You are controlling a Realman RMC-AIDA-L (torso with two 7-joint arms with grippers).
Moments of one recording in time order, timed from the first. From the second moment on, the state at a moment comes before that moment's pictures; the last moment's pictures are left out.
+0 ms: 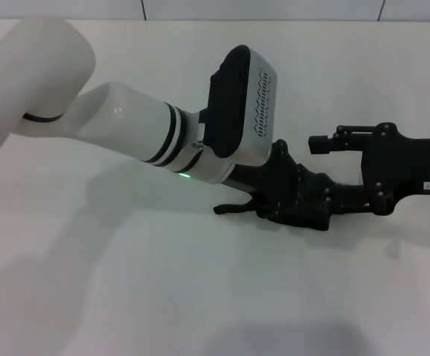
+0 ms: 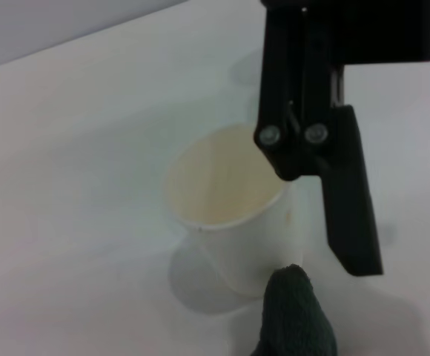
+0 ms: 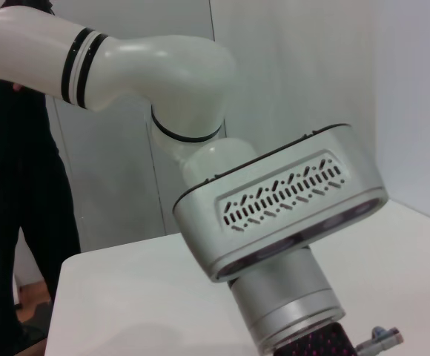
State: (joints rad) left arm -0.99 -2.10 1.88 0.42 1.47 0.91 -1.13; right arm 0.22 2.01 -1.28 -1.24 -1.59 -1.47 1.60
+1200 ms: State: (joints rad) left arm -0.98 -2.08 1.70 0.37 1.63 0.81 -1.14; right arm 0.23 2.00 -1.26 -1.23 -1.59 -1.46 1.64
